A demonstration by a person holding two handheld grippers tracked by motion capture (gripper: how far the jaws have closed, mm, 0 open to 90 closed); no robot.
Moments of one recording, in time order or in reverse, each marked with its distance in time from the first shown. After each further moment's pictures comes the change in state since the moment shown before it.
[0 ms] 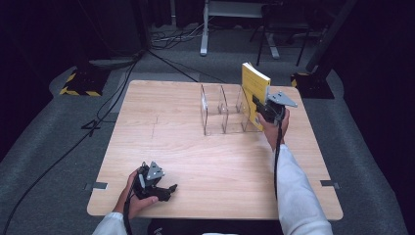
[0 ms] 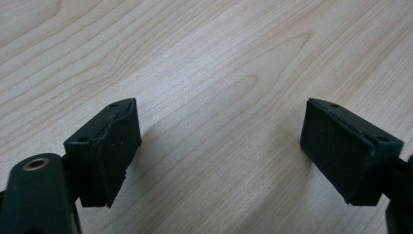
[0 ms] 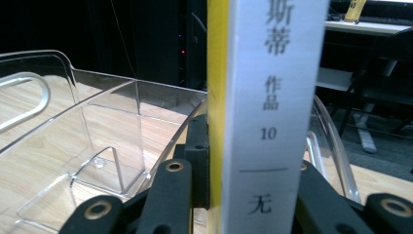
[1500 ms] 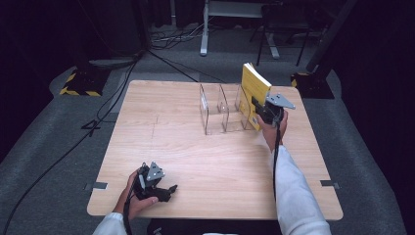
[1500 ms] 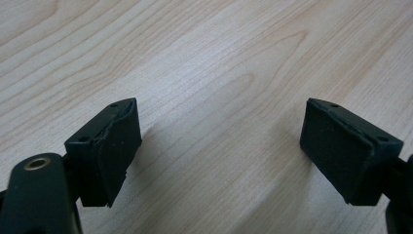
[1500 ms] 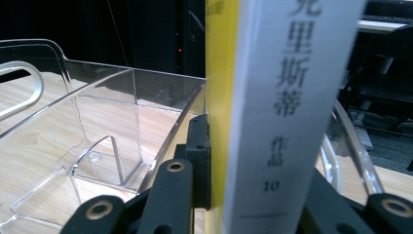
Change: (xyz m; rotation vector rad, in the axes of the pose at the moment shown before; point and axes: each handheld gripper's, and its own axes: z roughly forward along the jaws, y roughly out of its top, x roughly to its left) left arm -0.002 -0.001 -0.001 0.000 -0.009 -0.001; right arm 0.003 -0.008 0.004 0.002 -0.016 -0.004
